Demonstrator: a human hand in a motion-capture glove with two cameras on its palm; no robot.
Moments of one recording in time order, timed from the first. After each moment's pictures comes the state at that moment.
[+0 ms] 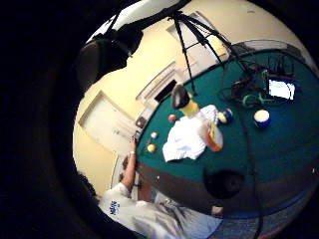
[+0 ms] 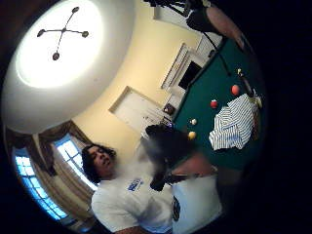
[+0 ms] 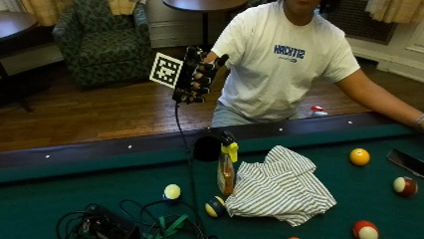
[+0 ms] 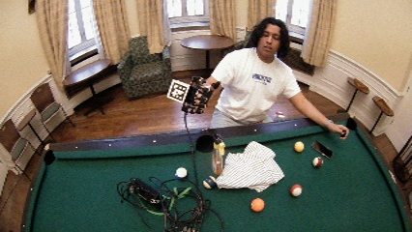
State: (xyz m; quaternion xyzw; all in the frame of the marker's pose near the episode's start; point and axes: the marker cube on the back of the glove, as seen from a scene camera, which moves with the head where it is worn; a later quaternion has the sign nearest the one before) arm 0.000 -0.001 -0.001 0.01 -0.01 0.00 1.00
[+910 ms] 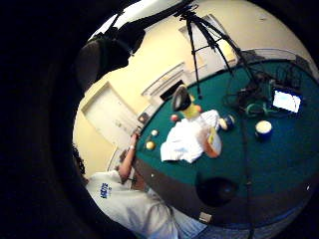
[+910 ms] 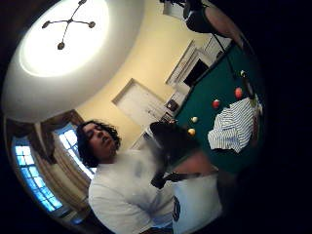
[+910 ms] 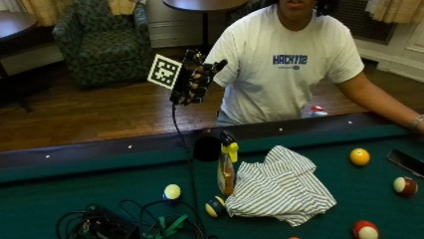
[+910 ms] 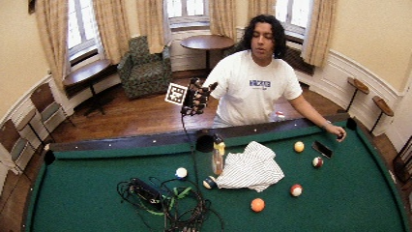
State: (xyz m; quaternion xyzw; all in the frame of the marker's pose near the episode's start) arm 0.012 0.008 -0.005 0.00 0.00 -0.06 1.00
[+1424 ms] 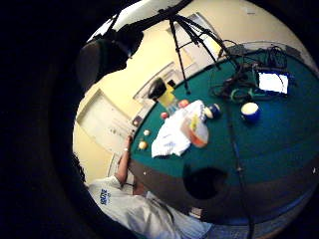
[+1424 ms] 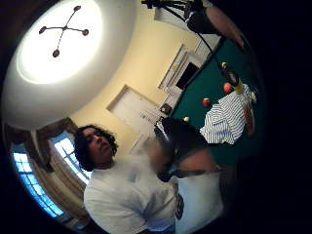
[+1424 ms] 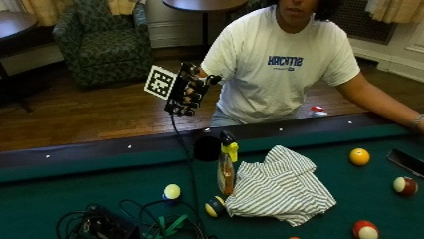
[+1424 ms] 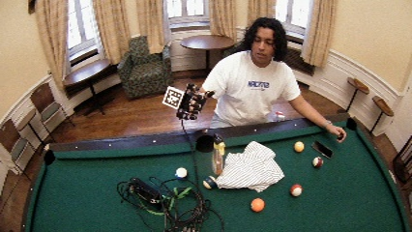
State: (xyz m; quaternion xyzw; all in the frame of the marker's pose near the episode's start) arm 0.049 0.021 -0.010 0.02 0.03 -0.01 1.00
